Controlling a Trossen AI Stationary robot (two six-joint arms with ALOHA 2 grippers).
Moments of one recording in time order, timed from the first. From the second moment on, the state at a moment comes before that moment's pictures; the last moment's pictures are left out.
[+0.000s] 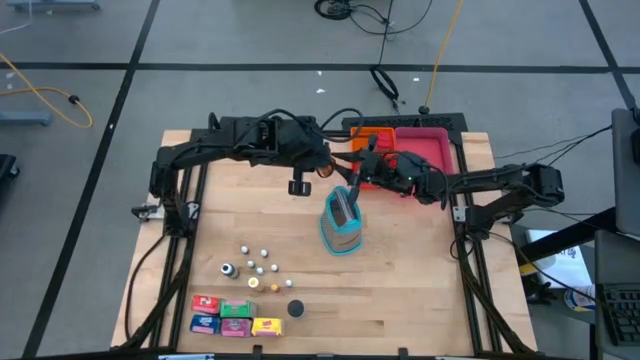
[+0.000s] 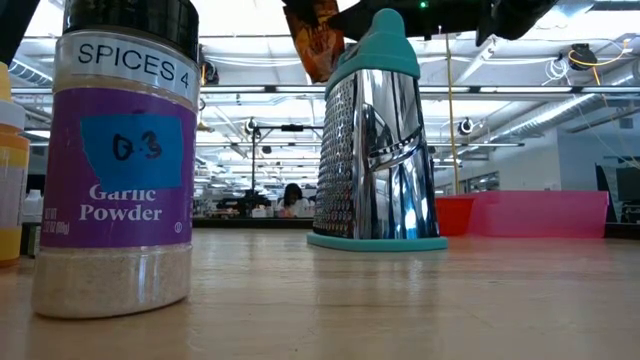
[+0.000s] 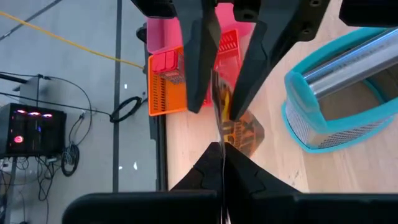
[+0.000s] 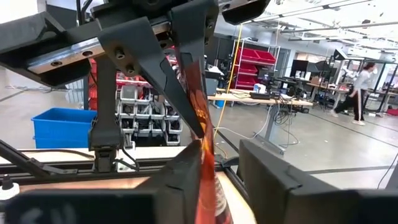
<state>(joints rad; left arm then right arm) 0.11 1.84 2.19 -1.23 -0.28 0.41 -0.14 1.39 0.83 0.69 0.15 -0.15</state>
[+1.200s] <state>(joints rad) 0.14 1.76 2.19 -1.34 -0.45 0.28 -0.18 1.38 0.83 0.65 0.18 -0.17</state>
